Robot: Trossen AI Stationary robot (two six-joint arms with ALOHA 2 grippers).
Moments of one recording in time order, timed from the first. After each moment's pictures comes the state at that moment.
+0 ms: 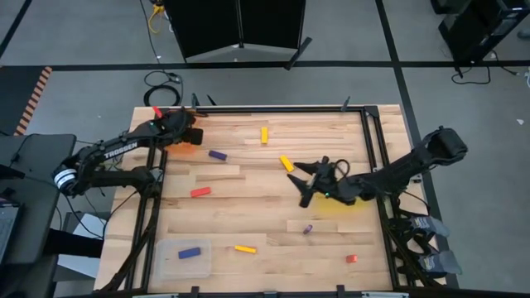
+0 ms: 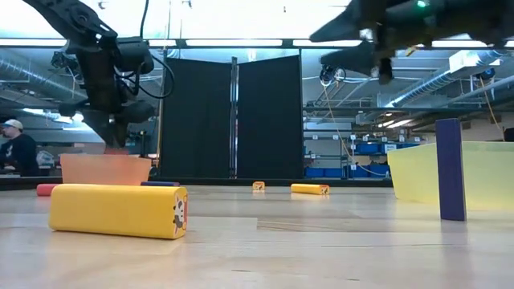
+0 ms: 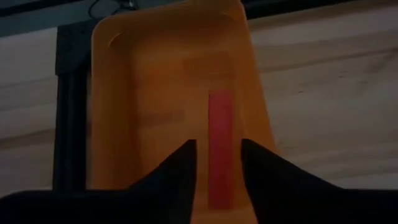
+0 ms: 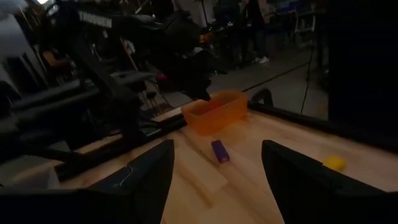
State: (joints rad) left arm 0.75 1.05 0.65 -0.70 -0.45 -0.58; right arm 0.33 1.40 0.53 0.81 0.83 0.29
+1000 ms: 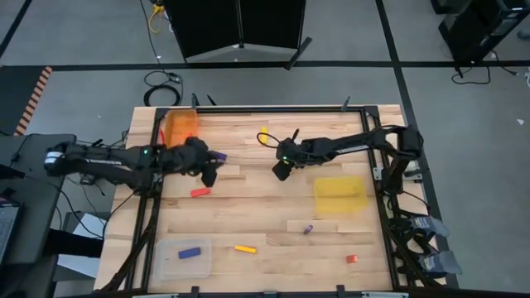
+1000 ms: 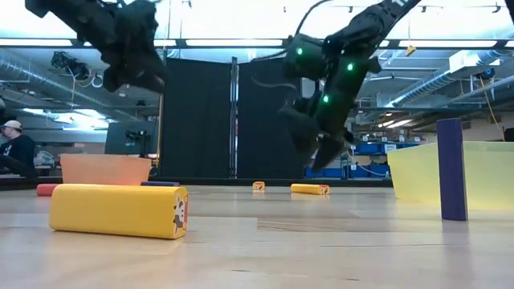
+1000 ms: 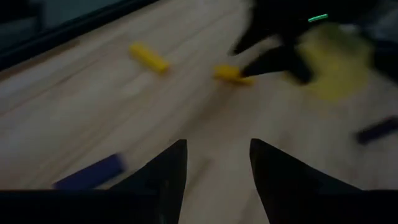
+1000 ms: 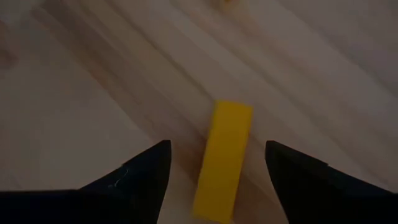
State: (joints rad) left arm -0.02 0.86 0.65 -0.39 -0.36 -0.58; right arm -0.17 1.81 1.08 -0.41 0.24 0.62
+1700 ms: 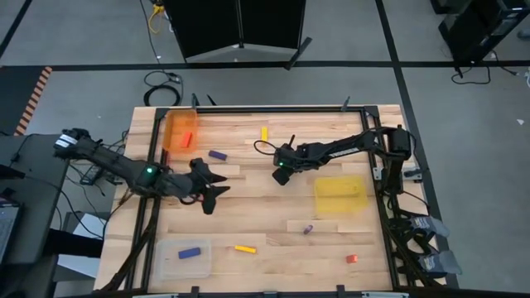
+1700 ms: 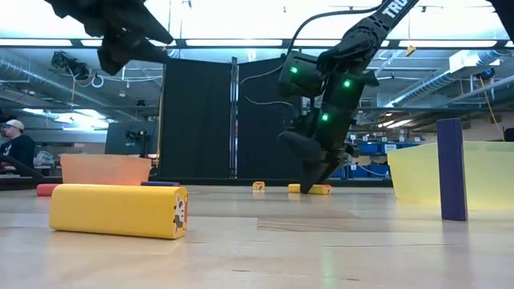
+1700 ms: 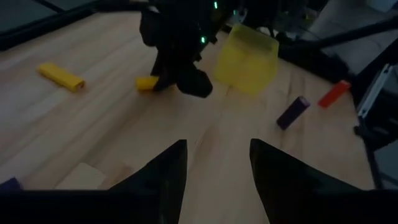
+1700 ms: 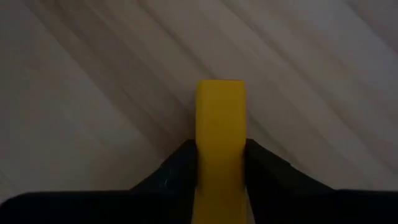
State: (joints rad) left arm -0.37 0.98 0.65 -0.20 -0.55 -0.64; right arm -0.16 1.89 1.08 -0.42 0.28 0.58
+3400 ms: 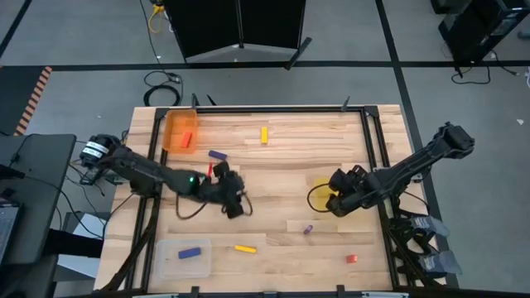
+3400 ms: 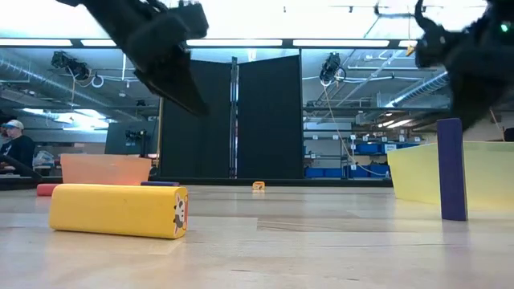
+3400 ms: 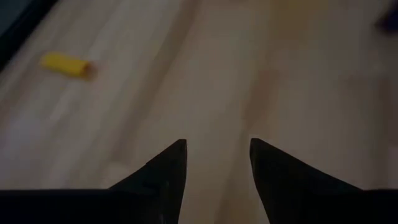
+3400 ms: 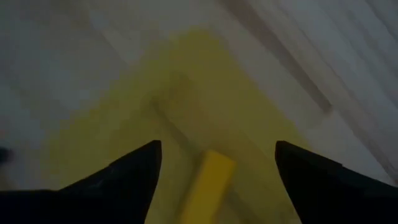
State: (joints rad) left arm -0.25 1.45 0.90 -0.37 -0.51 -0.40; right arm 0.45 1.23 0.77 -0.98 0.43 1.10
